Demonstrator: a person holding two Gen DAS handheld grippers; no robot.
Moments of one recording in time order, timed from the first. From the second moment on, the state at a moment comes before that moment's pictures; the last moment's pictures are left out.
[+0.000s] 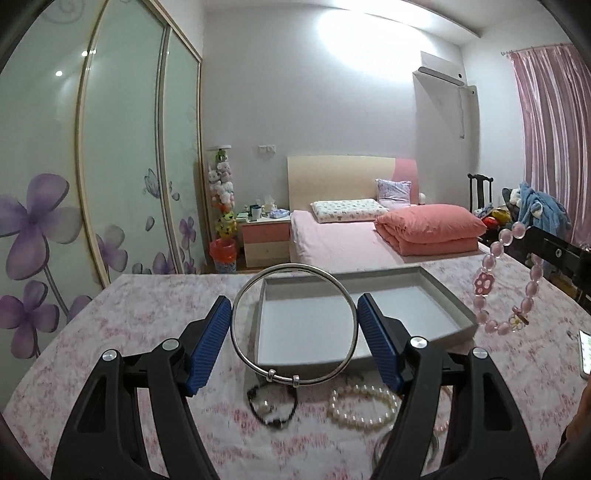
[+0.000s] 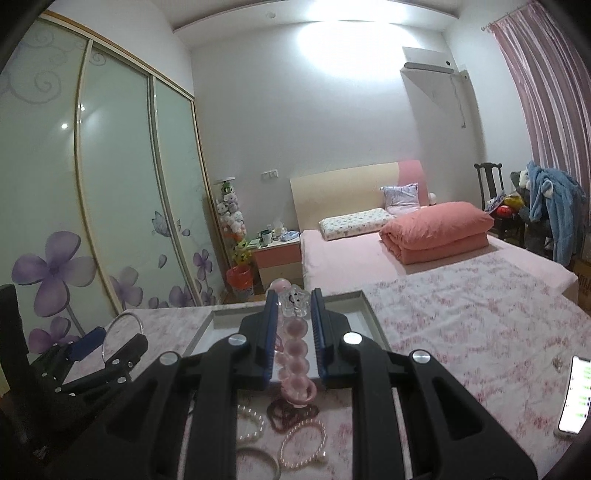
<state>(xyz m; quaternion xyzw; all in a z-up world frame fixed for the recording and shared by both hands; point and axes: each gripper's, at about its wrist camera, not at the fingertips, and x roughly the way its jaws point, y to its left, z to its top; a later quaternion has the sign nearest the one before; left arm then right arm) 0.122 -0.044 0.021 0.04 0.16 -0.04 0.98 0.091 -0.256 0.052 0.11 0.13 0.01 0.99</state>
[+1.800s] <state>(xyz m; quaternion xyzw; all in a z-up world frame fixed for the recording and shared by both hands) 0.232 -0.027 -0.004 0.01 0.24 -0.02 0.97 0.238 -0.281 -0.008 0.15 0.26 0.00 0.96</state>
